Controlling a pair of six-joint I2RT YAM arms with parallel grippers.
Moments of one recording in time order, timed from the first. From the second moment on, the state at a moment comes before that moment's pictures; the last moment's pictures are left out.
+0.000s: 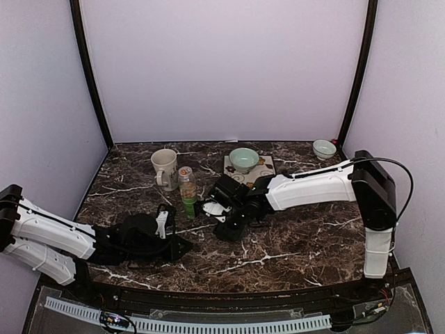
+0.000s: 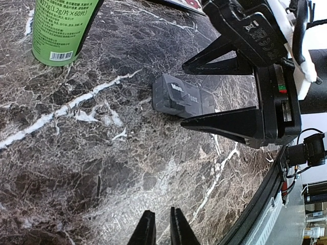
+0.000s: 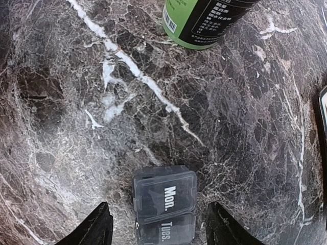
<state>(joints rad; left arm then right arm) -1.10 1.26 0.36 0.29 -0.10 -0.88 1.09 1.98 1.40 -0.53 0.09 -0.11</state>
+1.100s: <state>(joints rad) -1.10 1.28 0.36 0.33 -0.09 -0.88 1.09 2.05 1.46 -0.55 0.14 -0.12</state>
